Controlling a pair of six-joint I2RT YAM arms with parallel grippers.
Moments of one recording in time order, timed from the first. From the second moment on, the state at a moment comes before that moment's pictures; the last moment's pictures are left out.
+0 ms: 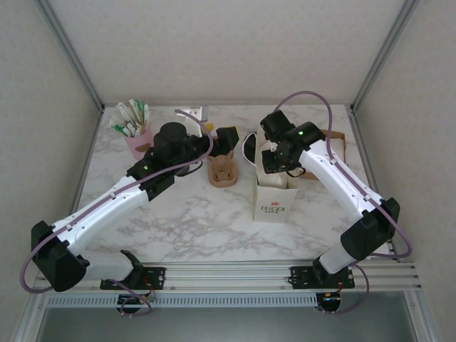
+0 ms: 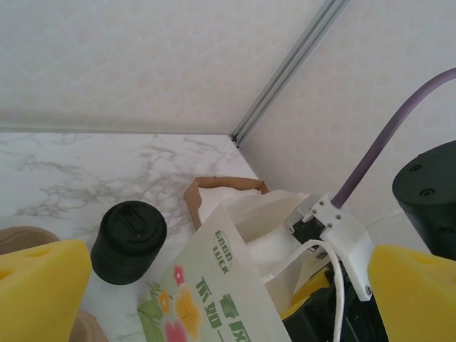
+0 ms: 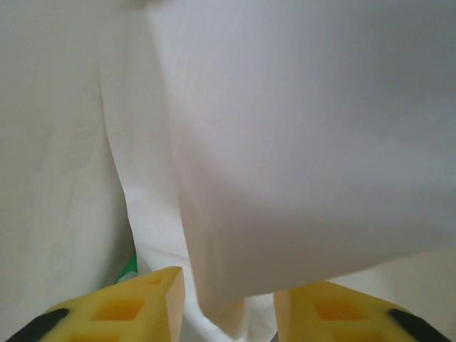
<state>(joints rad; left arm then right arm) -0.68 1.28 1.17 -0.03 0.01 -0.53 0.59 1.55 1.60 -1.28 0.14 0.31</state>
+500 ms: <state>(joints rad) -0.68 1.12 1.09 0.05 0.01 -0.52 0.59 1.31 1.64 -1.22 0.14 0.32</state>
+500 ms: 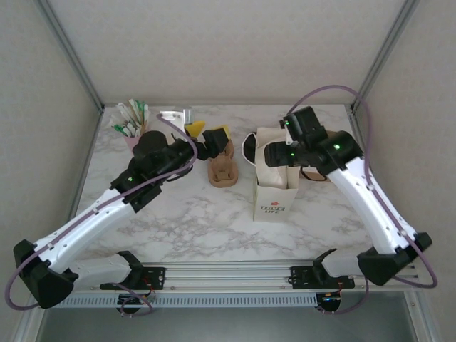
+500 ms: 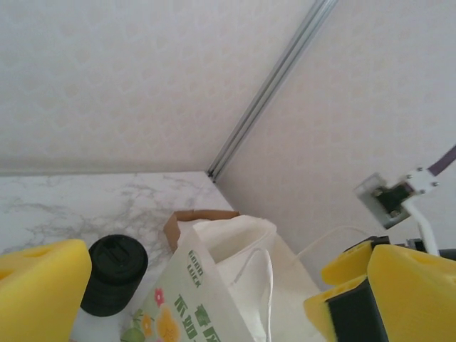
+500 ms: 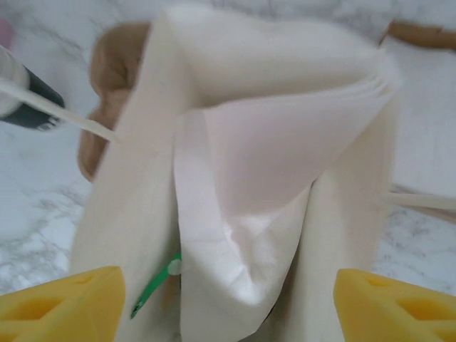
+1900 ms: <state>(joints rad) -0.67 1.24 1.17 0.01 -0.07 -0.45 0.21 1.06 1.51 -0.99 0.04 0.30</state>
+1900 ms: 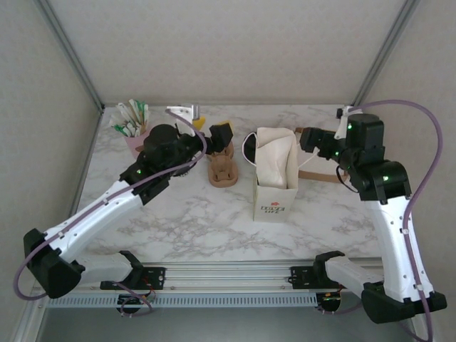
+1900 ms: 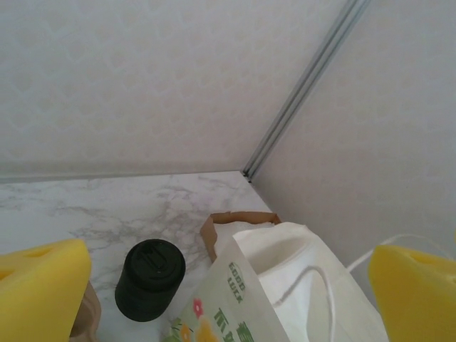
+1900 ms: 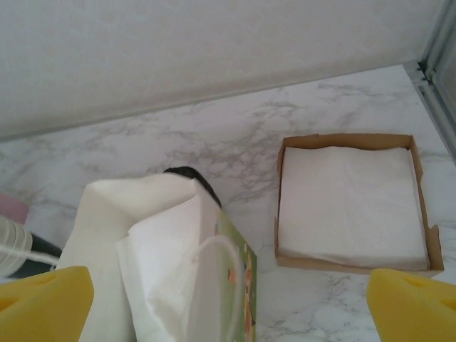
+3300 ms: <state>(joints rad) -0.38 0.76 0.33 0.34 -0.64 -0.39 -0.21 0.49 0.35 -0.28 -0.01 0.40</state>
